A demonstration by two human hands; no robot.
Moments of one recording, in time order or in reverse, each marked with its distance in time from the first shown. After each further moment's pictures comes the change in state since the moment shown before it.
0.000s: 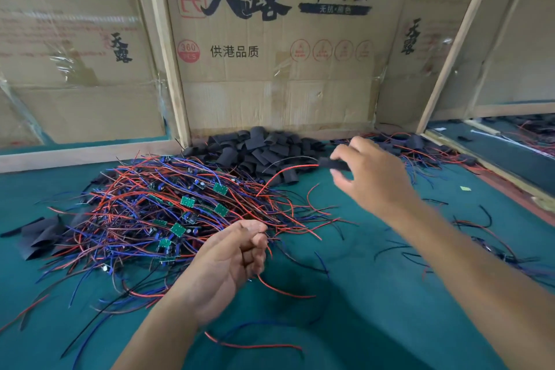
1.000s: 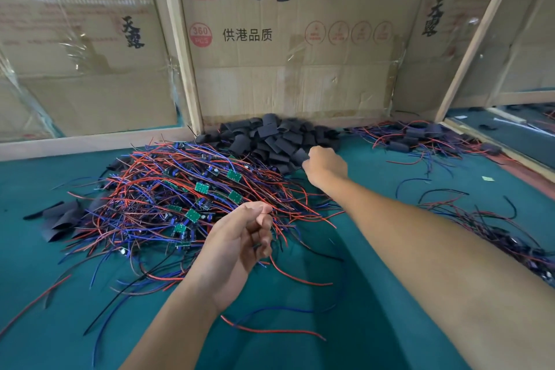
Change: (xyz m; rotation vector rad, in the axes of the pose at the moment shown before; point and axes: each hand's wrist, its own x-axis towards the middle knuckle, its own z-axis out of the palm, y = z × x) left_hand -0.008 0.005 0.003 0.034 0.064 0.100; right_hand 0.056 -0.032 0.146 0.125 -0.485 0.629
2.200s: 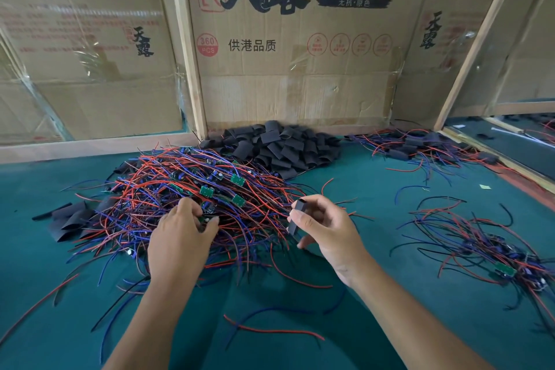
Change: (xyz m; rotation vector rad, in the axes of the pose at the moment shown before) left_hand 0.015 0.012 -0.079 1.470 0.699 0.332; right_hand -0.169 0.019 -0.023 1.374 -0.315 -0.221
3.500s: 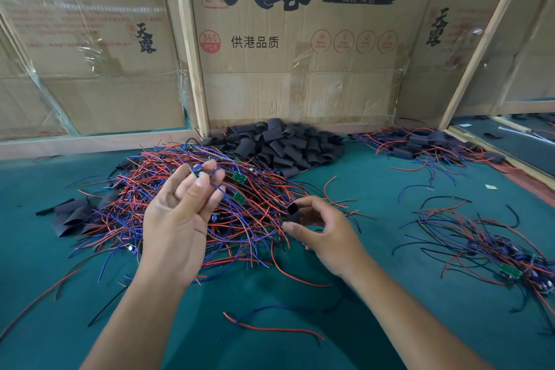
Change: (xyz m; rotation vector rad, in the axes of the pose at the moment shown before) left_hand -0.009 0.050 -0.043 -1.695 -0.089 -0.219; right_hand 0.003 0.010 -0.006 -0.378 -0.014 -0.050
